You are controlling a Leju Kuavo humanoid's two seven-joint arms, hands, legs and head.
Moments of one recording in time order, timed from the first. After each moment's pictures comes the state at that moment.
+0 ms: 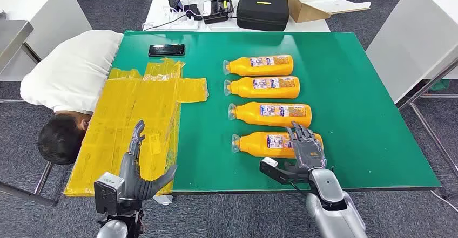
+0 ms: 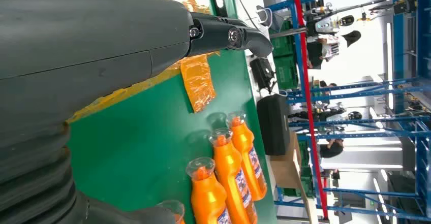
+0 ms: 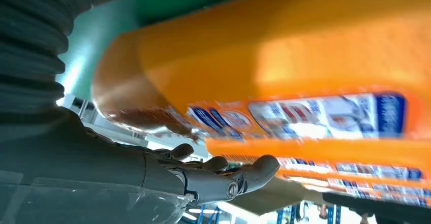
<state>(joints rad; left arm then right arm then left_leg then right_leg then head) 0.09 -0.34 -0.07 -1.52 -0.30 -0.12 -0.49 -0.07 -0.13 0.18 -1.24 1.48 0.01 -0.04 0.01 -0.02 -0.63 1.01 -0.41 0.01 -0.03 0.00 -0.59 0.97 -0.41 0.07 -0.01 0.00</state>
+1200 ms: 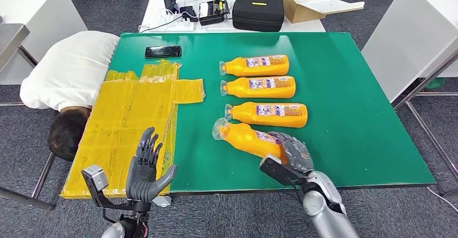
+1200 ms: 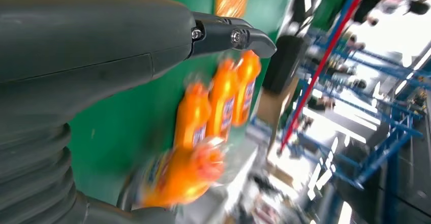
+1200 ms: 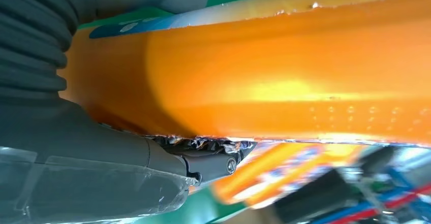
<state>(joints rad) 0.08 -0.34 -0.12 -1.43 0.25 -0.29 -0.29 -0.09 -0.08 0.22 -1.26 0.86 0.04 -0.35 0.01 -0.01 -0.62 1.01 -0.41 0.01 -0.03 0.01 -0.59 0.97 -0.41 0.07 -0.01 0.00</state>
